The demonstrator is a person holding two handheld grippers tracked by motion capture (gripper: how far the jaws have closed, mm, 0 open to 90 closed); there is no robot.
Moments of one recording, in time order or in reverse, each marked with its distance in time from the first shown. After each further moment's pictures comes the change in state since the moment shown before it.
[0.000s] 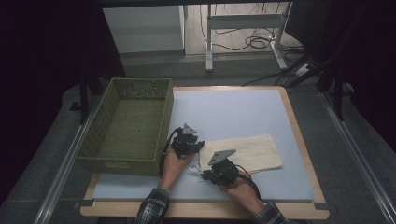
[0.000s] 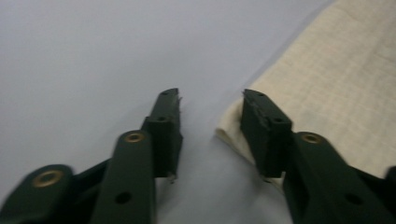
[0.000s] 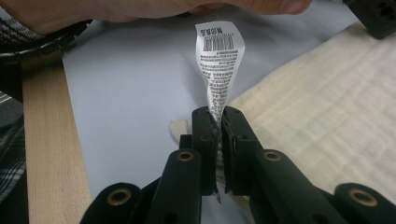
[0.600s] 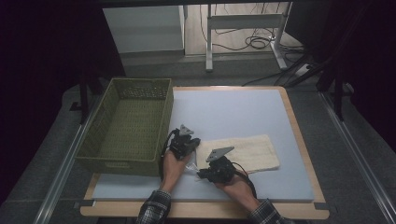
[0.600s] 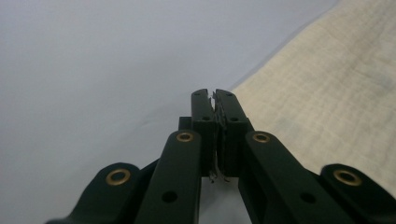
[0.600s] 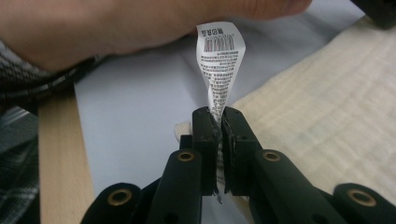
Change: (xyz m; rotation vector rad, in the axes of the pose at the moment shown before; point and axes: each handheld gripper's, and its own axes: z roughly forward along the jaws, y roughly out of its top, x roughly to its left) left arm -0.002 -0.009 -0.013 -0.040 0.054 -0.063; right arm -0.002 0.009 0.009 -0.032 0.060 0.041
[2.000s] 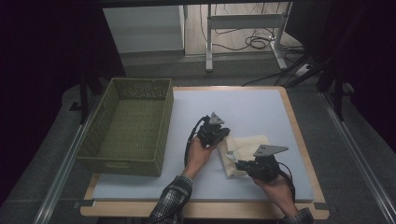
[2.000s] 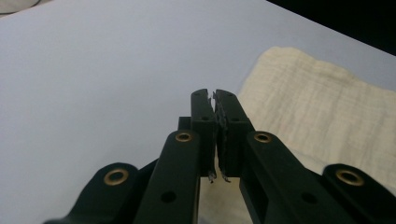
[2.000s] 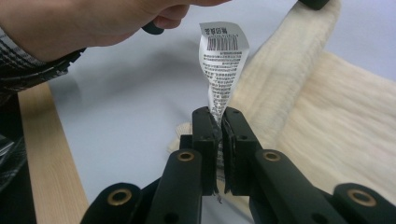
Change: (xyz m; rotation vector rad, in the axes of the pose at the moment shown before) left arm -0.067 0.081 0.041 -0.048 -0.173 0.190; right arm -0.042 -0.057 -0.112 -0.164 -0.166 0.102
